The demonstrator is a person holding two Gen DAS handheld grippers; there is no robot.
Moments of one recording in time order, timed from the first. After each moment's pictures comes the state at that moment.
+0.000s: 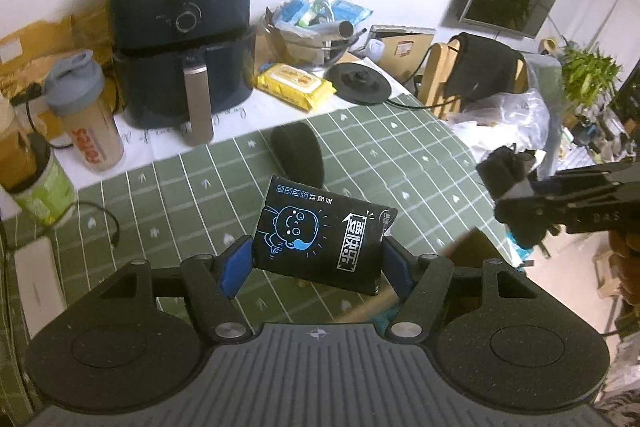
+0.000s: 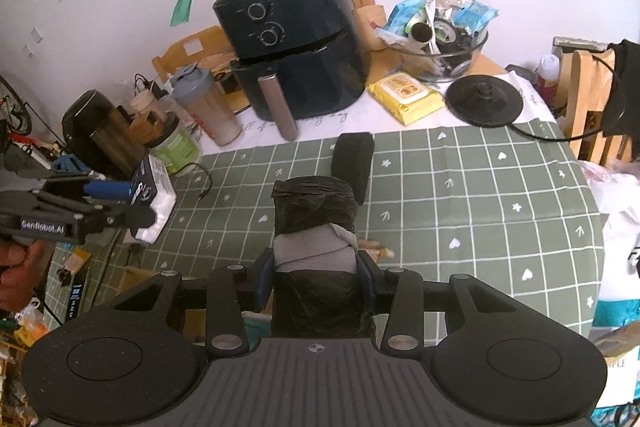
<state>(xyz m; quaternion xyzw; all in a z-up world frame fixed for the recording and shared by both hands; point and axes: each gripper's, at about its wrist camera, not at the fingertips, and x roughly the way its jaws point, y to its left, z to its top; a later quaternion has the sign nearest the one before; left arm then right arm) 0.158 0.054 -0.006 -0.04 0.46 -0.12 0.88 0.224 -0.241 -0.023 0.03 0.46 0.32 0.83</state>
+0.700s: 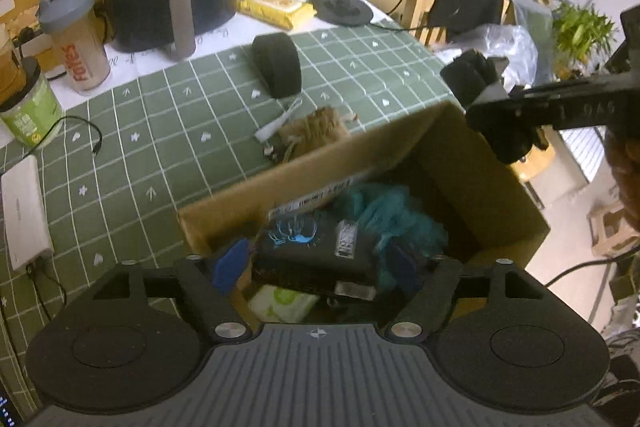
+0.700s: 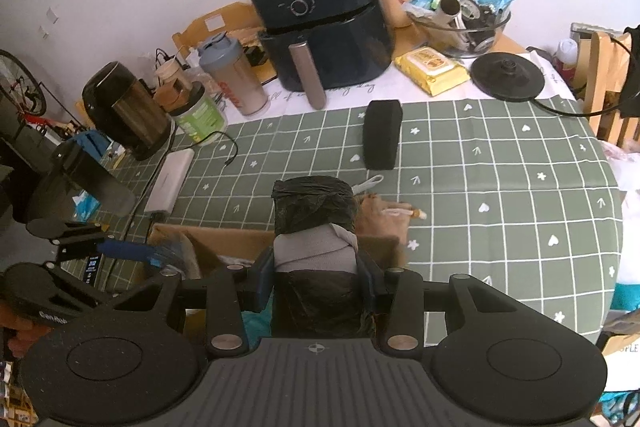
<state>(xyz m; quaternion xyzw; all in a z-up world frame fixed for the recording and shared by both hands) 0.089 0.037 -0.048 -0.02 0.51 -0.13 0.85 0.187 -0.226 -0.029 0.03 0.47 0.34 0.81</state>
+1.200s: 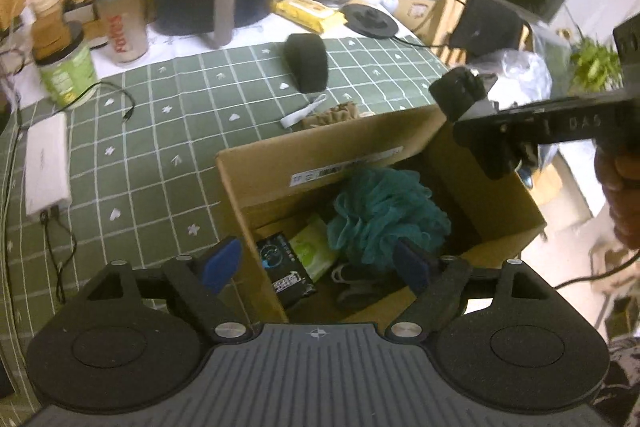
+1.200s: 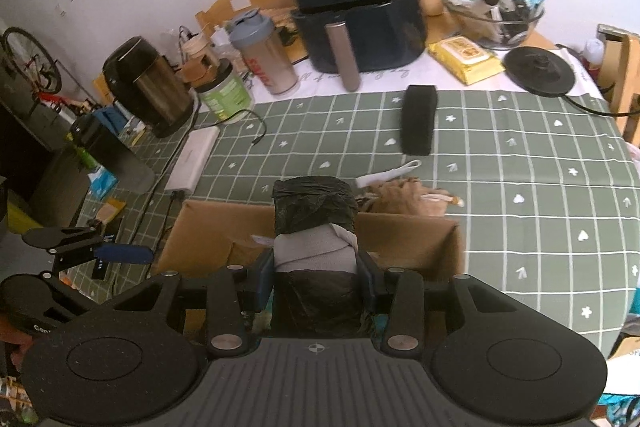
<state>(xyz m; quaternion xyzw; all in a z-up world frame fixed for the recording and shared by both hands) 0.047 0.056 -0.041 -0.08 0.49 -0.08 0.86 0.168 -0.193 -0.032 0.01 0.48 0.37 0.79</state>
